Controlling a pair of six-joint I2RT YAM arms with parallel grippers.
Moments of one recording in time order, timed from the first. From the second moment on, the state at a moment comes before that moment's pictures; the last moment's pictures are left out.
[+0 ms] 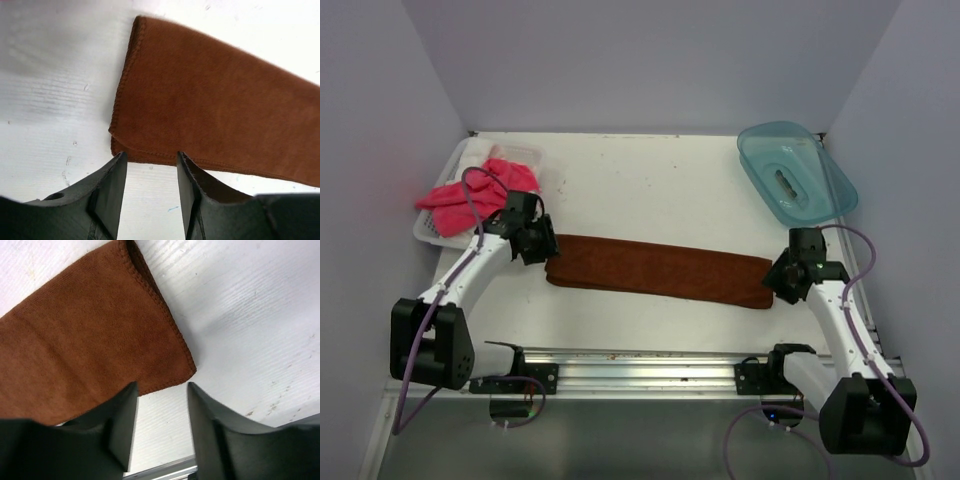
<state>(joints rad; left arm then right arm) -0.15 1.33 0.87 -0.63 0.02 -0.47 -0.03 0.95 0.64 -0.81 0.11 0.65</state>
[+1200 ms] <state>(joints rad) -0.30 1.50 0.80 -0.49 0.02 -0.54 -0.04 1.37 0.79 -0.67 0.17 0.51</state>
